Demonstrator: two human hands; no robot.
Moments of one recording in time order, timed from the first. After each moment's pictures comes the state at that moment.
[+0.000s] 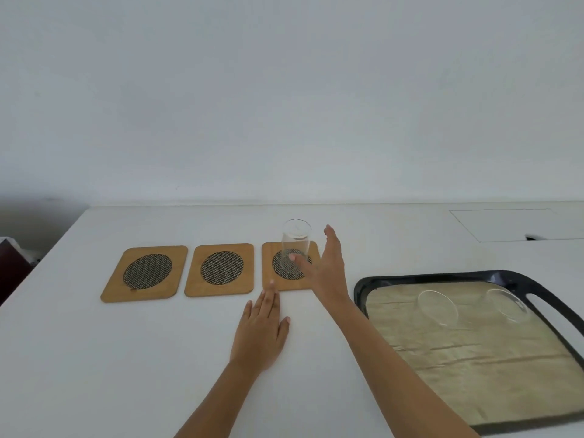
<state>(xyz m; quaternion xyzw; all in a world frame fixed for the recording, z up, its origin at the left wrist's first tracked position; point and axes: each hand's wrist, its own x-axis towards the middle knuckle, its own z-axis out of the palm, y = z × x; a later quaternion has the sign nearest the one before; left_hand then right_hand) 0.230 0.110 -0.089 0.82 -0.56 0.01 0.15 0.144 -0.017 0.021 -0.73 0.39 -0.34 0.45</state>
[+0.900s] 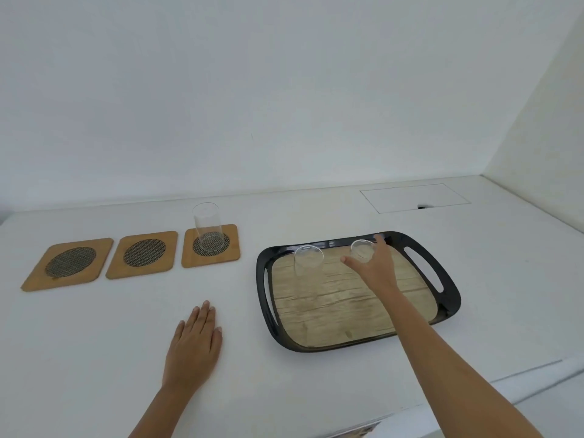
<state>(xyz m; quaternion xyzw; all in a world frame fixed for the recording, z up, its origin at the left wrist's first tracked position) 0.106 0.166 -0.090 0.85 -0.50 -0.01 0.14 -0.158 -0.101 0.016 -0.69 0.54 -0.33 0.35</state>
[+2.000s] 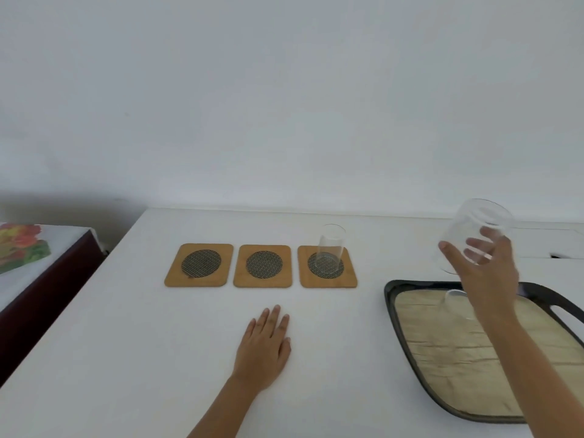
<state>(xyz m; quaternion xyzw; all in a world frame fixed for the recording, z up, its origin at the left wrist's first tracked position) 0.253 0.212 -0.088 0.83 -0.55 0.00 0.13 0.000 -0.013 0.110 -0.64 0.46 -0.52 0.33</state>
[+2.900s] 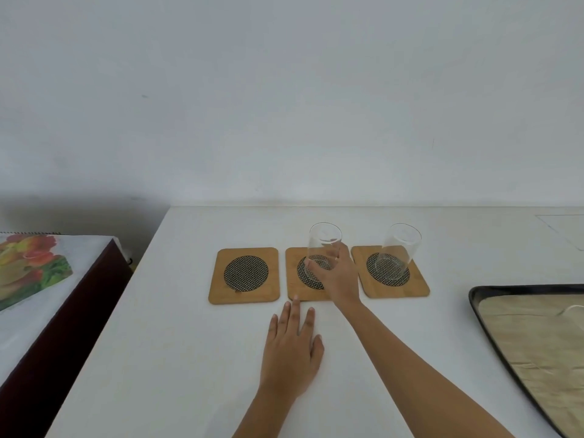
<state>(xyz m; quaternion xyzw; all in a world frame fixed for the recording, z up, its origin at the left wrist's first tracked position) 0.349 0.219 -0.099 0.84 -0.53 0.03 0.15 0.322 0.059 -0.038 -0.70 0.42 -0.34 0.48</state>
